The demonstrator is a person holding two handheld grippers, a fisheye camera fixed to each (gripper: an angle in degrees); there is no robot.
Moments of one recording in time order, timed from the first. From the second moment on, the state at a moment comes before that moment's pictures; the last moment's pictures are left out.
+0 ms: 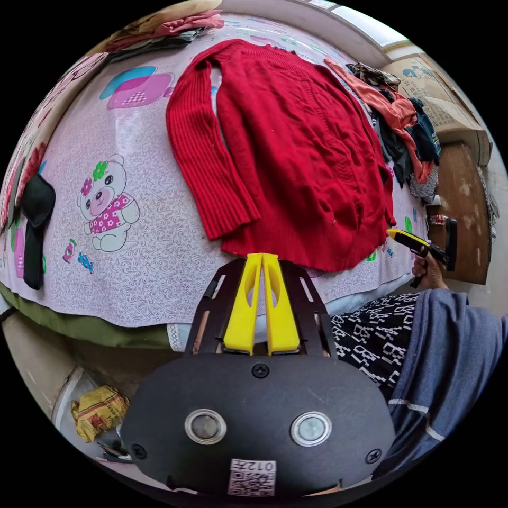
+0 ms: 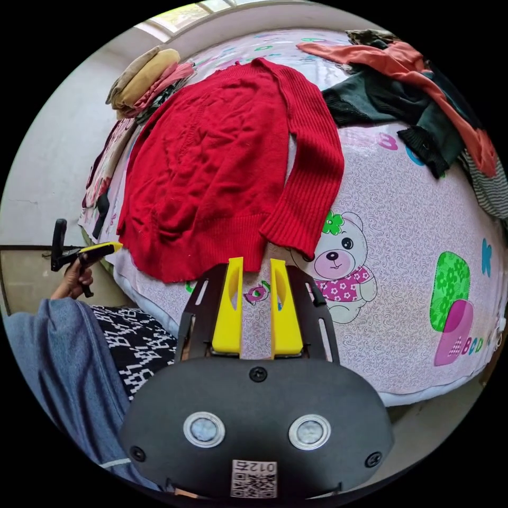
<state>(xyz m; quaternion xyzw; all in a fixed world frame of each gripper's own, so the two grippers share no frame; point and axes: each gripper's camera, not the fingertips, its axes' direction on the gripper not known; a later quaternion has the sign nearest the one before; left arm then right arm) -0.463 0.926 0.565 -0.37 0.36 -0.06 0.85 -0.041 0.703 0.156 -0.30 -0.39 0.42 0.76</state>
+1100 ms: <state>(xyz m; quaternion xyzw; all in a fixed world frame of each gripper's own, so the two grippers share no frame) -0.447 0.972 0.539 -0.40 0.26 0.00 0.88 -0.108 0.665 0.112 -0.39 -0.39 0.24 0.80</state>
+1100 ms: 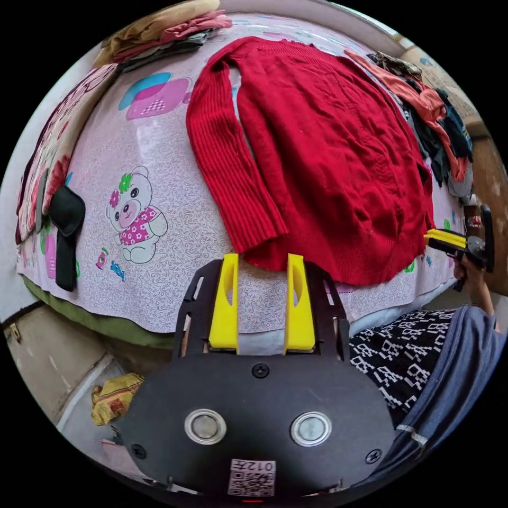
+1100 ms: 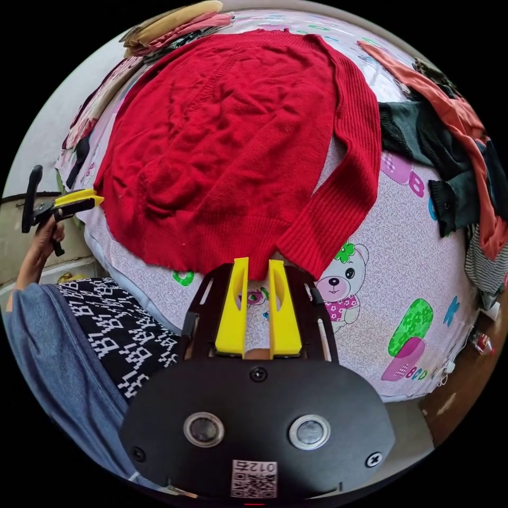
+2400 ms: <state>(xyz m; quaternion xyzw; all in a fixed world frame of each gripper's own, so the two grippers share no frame) -0.487 1.013 0.544 -0.44 0.30 -0.04 0.85 -0.126 0.636 0.031 -0.36 -0.39 0.29 0.80</state>
